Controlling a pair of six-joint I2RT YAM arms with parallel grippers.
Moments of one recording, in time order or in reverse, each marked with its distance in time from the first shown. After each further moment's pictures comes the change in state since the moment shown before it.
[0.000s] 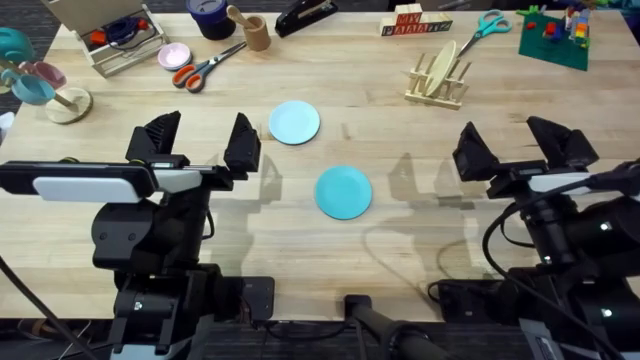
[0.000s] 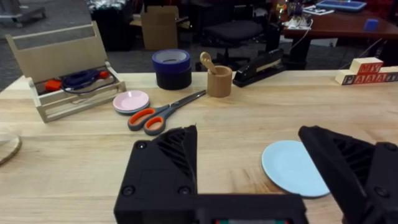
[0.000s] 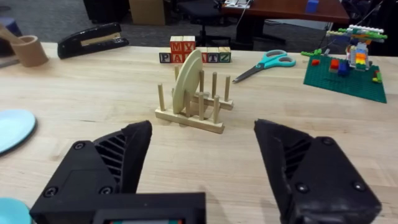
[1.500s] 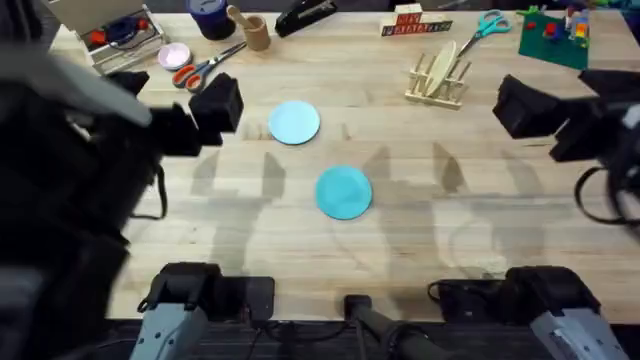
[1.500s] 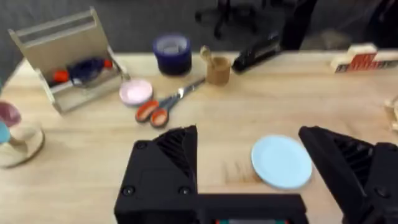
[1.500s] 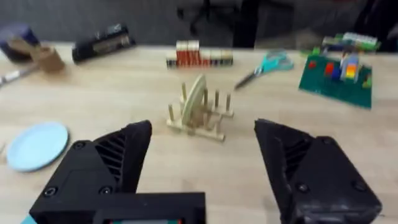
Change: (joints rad) left arm 0.000 0.461 0.607 -0.412 0.001 0.000; right arm 0.000 0.455 0.610 -0.353 -0.010 0.013
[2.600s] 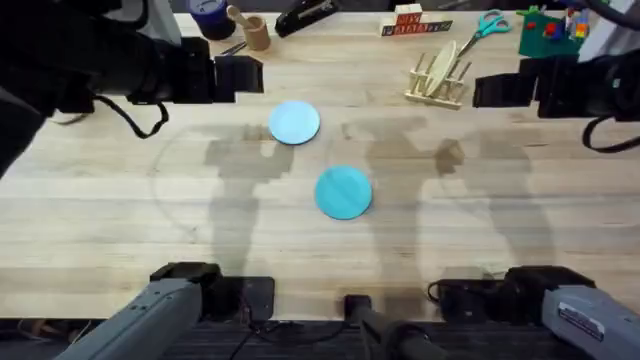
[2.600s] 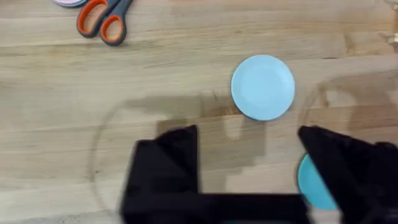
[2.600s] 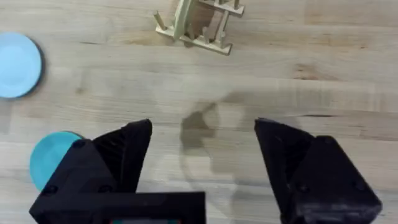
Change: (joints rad) left arm 0.000 0.651 0.512 -0.498 0.123 -0.015; right arm 0.000 0.602 0.449 -0.485 0.000 0.003
